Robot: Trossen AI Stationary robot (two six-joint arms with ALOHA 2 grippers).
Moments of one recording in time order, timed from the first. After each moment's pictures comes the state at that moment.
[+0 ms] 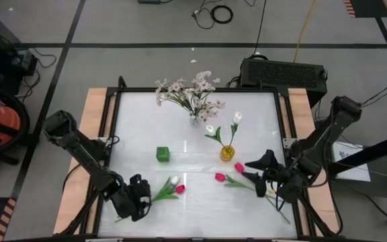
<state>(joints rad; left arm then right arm) -0.86 1.49 0.75 -0.31 -0.33 -1.09 0.89 1.10 0.72 -0.48 0.96 1.23</state>
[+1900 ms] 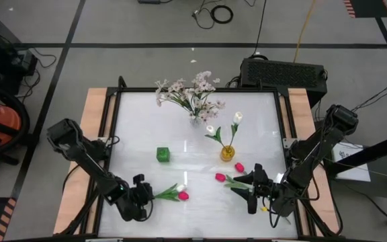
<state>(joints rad) -0.88 1.63 0.70 -0.20 -0.43 -0.99 0.90 1.36 0.72 0.03 1.02 1.03</state>
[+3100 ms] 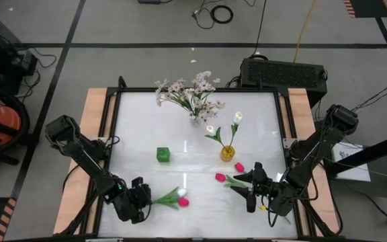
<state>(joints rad) -0.89 1.57 0.70 -0.18 -0.34 -1.03 0.90 1.36 0.72 0.00 1.02 1.02</state>
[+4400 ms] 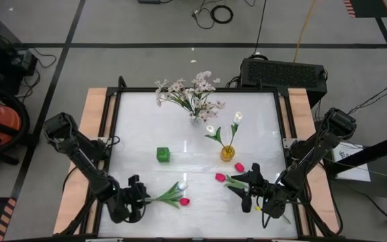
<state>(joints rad) -0.95 1.52 0.70 -0.26 -0.49 -1.07 0.87 1.44 0.72 0.00 1.01 1.03</state>
